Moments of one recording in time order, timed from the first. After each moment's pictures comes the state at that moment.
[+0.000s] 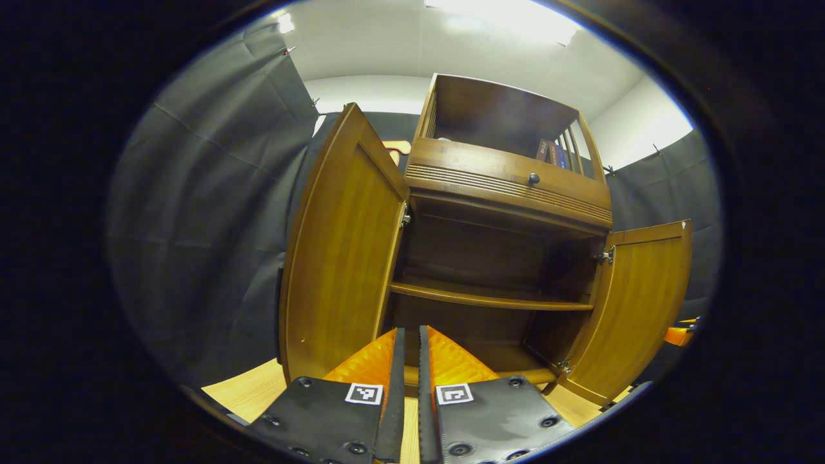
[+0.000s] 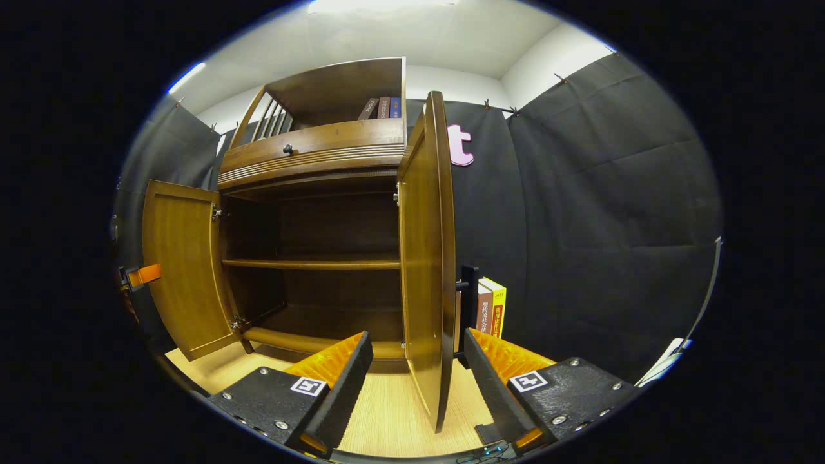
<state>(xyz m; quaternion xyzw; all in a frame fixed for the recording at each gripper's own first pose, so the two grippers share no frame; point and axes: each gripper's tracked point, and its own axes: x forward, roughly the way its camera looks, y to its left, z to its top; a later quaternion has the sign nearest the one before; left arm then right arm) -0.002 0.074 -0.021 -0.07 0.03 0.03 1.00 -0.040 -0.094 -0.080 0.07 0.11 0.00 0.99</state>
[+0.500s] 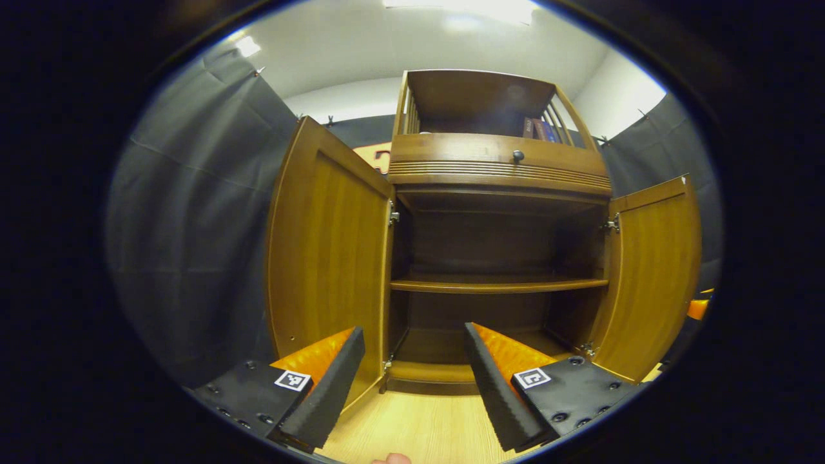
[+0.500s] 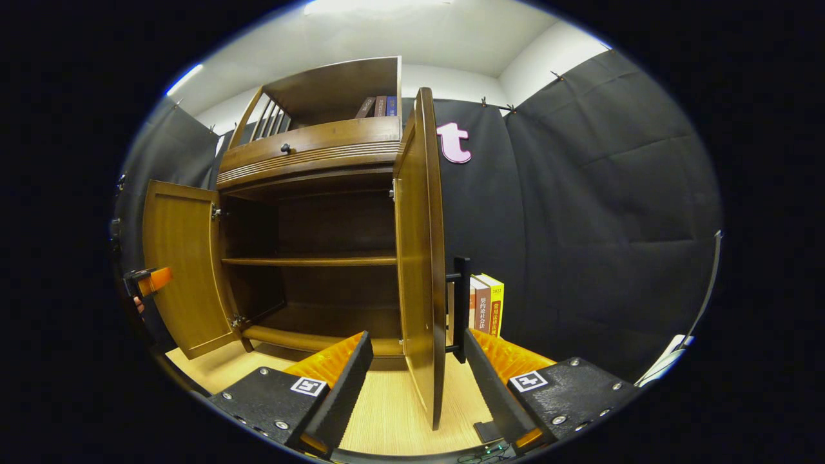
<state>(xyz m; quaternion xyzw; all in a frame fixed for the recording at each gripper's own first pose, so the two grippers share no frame) -0.017 0.065 -0.026 -0.01 0.03 0.07 1.00 -0.044 -0.099 -0.085 0.07 0.11 0.00 0.99</state>
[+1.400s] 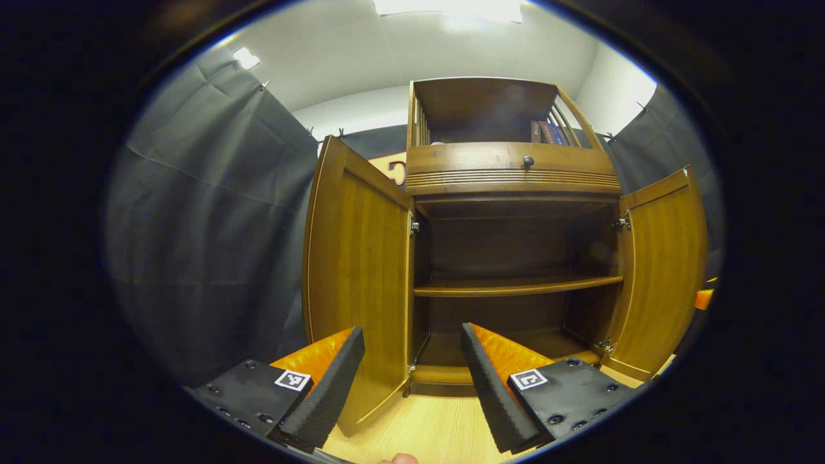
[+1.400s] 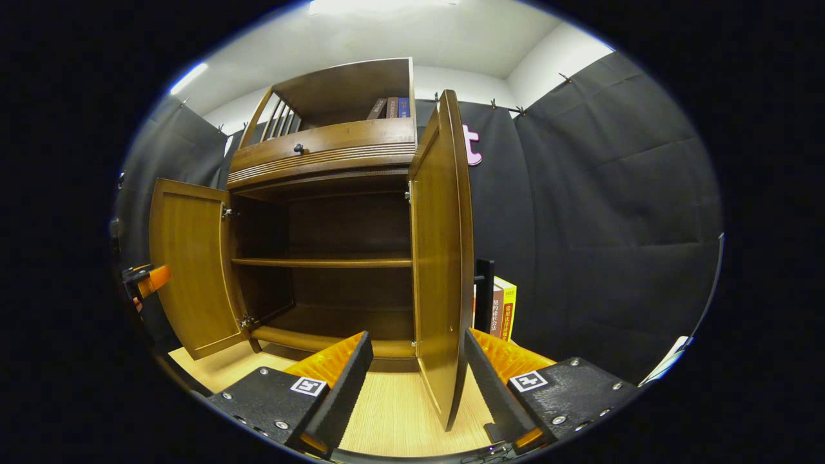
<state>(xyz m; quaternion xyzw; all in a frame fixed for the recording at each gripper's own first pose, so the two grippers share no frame) -0.034 0.080 -0.015 0.02 0.01 0.08 1.00 -0.042 -0.079 -0.076 0.07 0.11 0.02 0.99</state>
